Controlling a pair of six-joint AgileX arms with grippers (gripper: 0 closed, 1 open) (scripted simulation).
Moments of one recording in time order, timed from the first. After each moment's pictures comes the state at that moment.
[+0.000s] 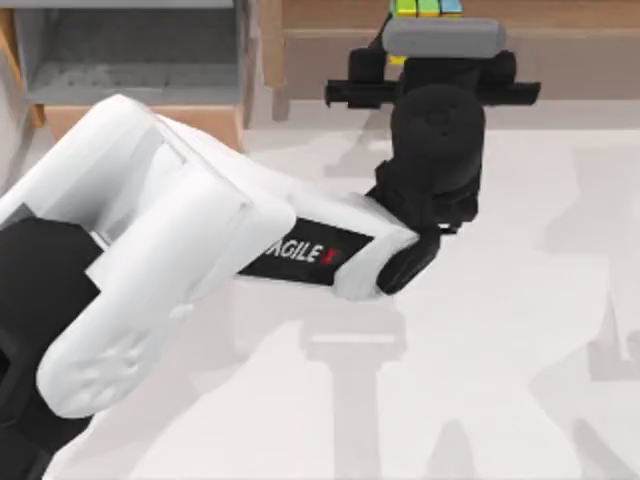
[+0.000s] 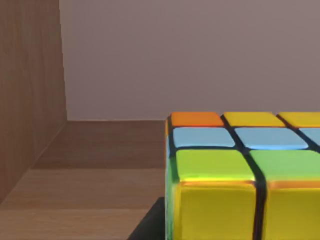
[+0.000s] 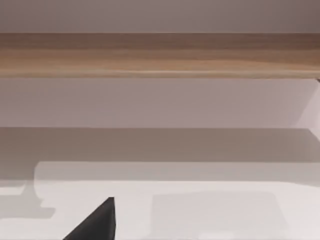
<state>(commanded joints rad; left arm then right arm) -0.86 2.32 1.46 1.05 -0.78 0.13 0.00 0.00 0.00 0.00 0.00 0.00</state>
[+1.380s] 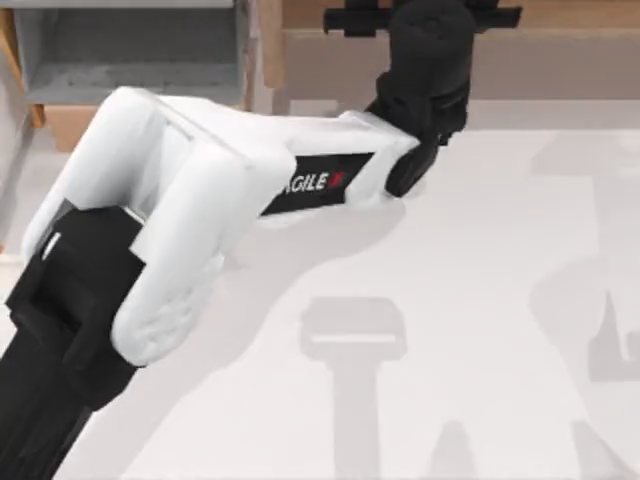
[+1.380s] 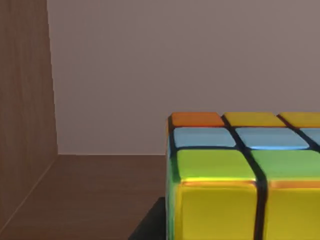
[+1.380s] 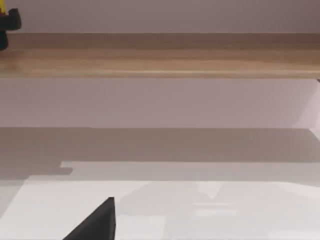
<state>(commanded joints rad) -0.74 2.53 1.90 0.81 -0.69 0.11 0.00 0.00 0.00 0.00 0.00 0.00</state>
